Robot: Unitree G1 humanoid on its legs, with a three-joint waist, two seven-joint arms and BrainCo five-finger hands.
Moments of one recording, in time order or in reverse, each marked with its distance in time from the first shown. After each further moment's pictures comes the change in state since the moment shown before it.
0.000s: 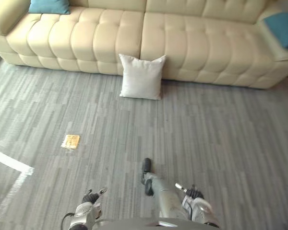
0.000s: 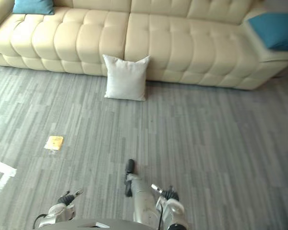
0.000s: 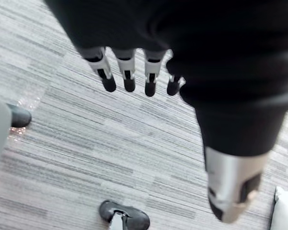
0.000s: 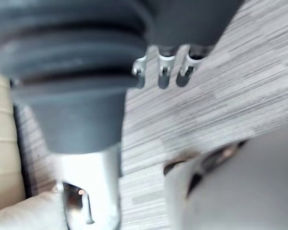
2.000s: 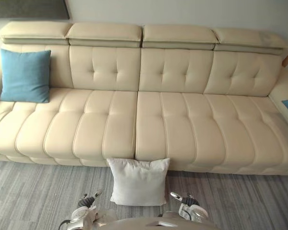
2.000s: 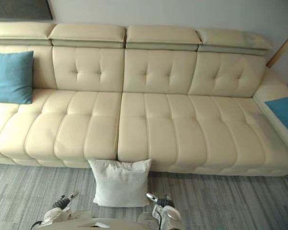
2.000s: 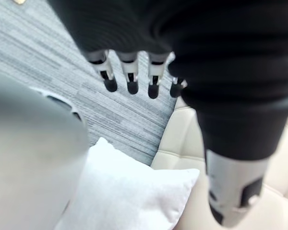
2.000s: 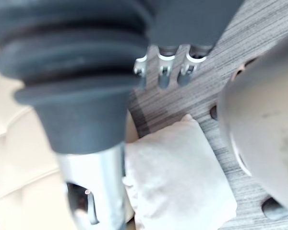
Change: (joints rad) left arm 0.057 0.027 0.113 -0.026 0.020 0.009 -0.017; right arm 0.051 0.034 0.043 0.071 -0.008 0.036 0.011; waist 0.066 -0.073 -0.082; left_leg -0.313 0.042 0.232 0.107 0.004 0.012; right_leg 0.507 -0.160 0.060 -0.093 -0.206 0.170
